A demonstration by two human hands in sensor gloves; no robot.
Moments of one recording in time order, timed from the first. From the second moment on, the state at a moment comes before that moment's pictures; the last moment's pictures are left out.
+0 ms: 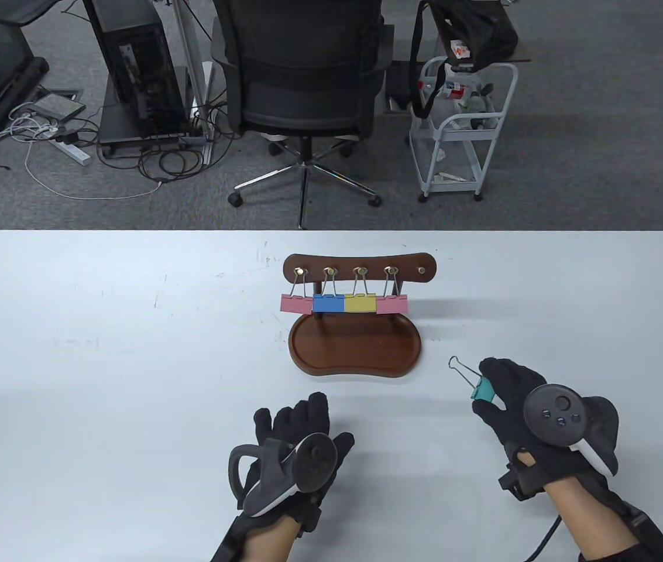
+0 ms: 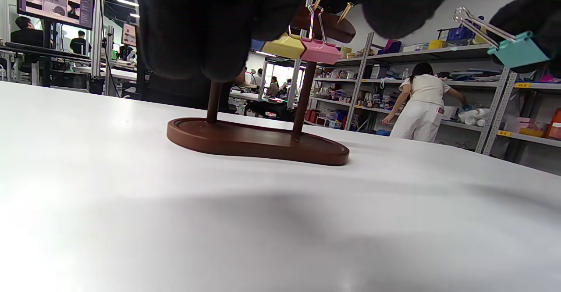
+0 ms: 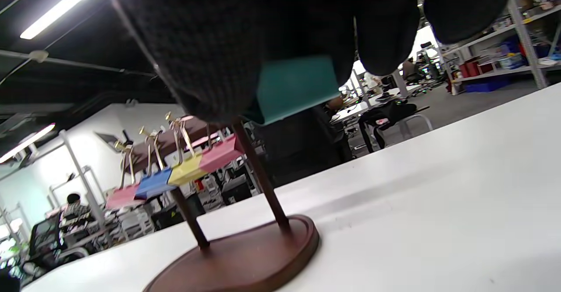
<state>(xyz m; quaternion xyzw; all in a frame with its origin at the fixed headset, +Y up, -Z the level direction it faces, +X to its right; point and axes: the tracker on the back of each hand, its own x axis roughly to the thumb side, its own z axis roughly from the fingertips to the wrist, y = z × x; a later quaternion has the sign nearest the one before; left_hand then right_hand) -0.083 -0.700 -0.230 0.01 -0.13 0.10 0.99 0.253 -0.639 -0.267 0.06 -0.08 0.97 0.24</state>
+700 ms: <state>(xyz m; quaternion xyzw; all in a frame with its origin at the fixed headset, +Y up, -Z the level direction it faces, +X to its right) -0.083 -0.700 -0.231 0.01 -0.12 0.10 0.99 0.219 -0.618 -0.307 -0.03 -0.14 0.95 0.28</state>
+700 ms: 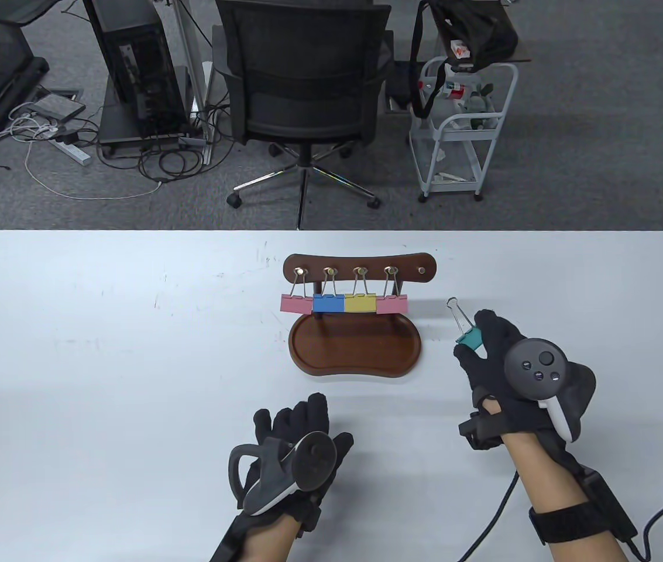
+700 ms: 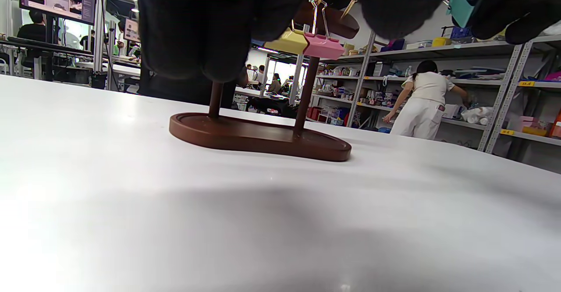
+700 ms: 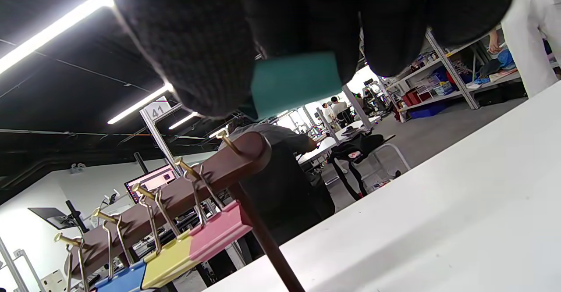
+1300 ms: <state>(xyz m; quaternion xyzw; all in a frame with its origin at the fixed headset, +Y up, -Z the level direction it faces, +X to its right) -0.087 -0.699 -0.230 0.01 -0.11 0.10 0.99 0.191 -0.615 -0.333 -0.06 -0.16 0.94 0.30</state>
